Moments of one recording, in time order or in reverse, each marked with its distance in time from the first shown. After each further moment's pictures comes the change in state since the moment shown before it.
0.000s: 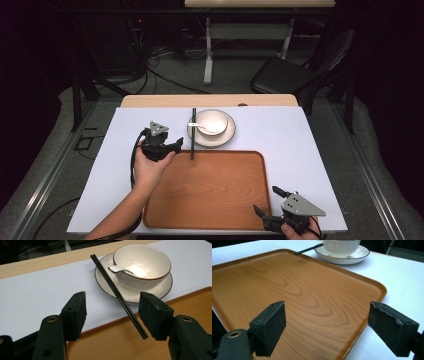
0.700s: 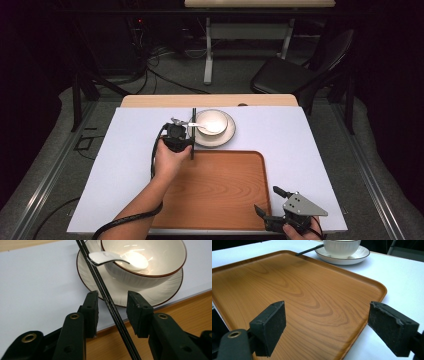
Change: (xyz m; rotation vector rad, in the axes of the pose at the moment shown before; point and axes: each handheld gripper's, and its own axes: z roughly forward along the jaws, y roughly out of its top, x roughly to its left) left arm -0.022 0.011 0.062 0.152 -0.010 -0.038; right arm -0.002 0.000 -0.003 -0.006 0.011 0.008
